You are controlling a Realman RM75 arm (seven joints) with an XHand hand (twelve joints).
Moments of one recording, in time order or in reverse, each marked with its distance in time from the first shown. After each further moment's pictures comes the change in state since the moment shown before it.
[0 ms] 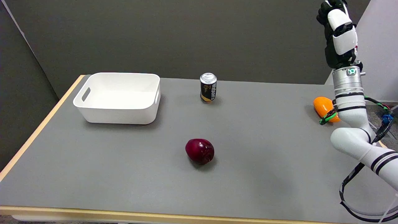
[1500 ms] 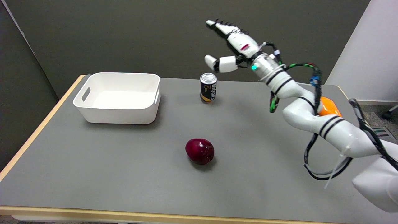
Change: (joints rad) arm 0.487 -0.155 -0.401 -0.142 -0.648 -0.413 -0.437
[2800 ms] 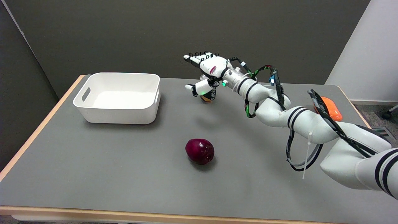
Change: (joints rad) arm 0.230 -0.193 -0.282 -0.367 -0.112 -0.123 -0.160
